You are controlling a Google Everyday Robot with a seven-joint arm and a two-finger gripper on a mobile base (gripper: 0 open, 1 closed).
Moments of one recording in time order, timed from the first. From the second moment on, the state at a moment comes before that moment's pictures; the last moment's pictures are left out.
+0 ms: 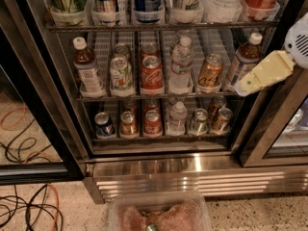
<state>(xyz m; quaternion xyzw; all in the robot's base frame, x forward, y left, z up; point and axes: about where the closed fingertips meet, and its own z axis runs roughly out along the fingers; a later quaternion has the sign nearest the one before) 0.484 -0.255 0.980 -0.23 0.93 -0.06 0.27</state>
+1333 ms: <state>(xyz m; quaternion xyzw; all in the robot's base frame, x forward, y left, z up) 0.539 -0.228 0.996 -0.12 0.92 -0.02 0.37</state>
